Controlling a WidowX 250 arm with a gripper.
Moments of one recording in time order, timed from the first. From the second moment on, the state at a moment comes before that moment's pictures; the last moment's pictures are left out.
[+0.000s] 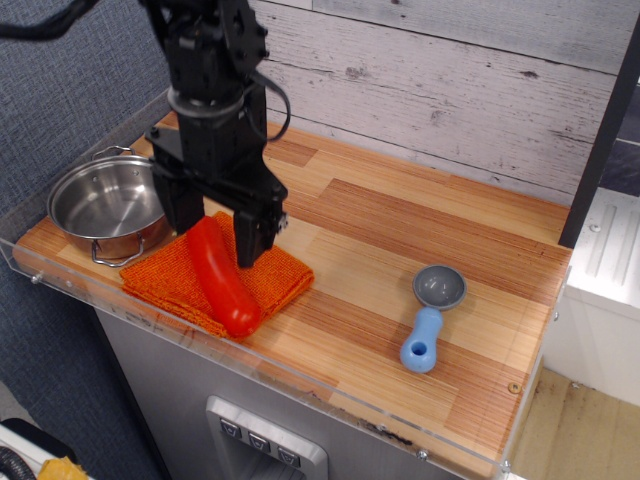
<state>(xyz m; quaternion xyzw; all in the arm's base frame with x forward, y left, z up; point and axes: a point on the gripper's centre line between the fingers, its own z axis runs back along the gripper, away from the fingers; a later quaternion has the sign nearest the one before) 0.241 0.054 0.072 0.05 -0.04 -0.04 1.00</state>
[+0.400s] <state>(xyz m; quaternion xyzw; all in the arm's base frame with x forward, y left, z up) 0.245 0.052 0.035 0.06 0.01 -0.01 1.00</state>
